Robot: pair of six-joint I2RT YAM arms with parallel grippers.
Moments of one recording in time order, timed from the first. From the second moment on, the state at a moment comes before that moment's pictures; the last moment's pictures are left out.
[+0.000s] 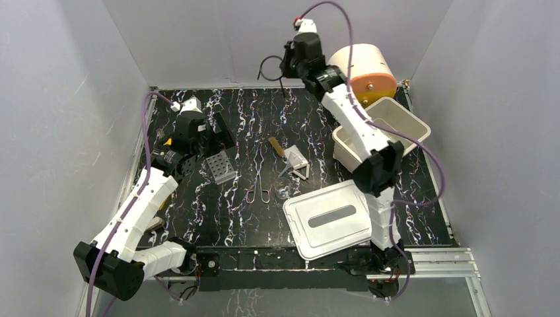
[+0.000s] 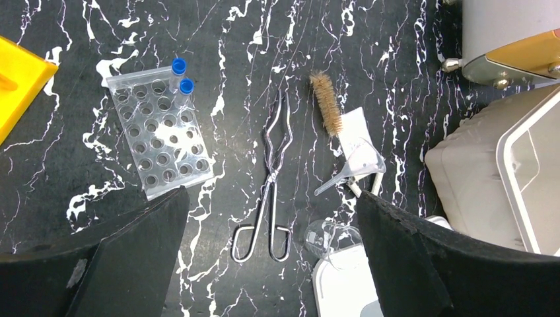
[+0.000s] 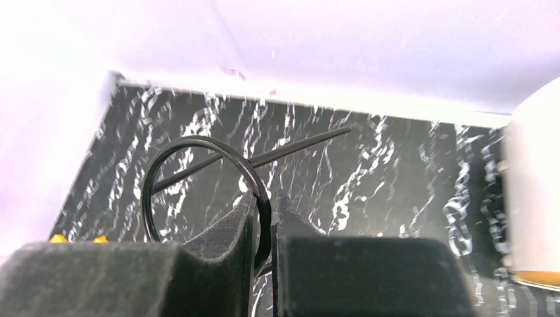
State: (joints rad) left arm -0.40 1.12 1.15 -0.67 -0.18 -0.63; right arm 0.58 2.20 2.41 -0.57 0.13 0.37
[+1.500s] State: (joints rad) left arm -0.40 1.25 1.07 -0.46 -0.01 -0.69; right arm 0.04 1.39 1.26 -0.51 0.22 0.36
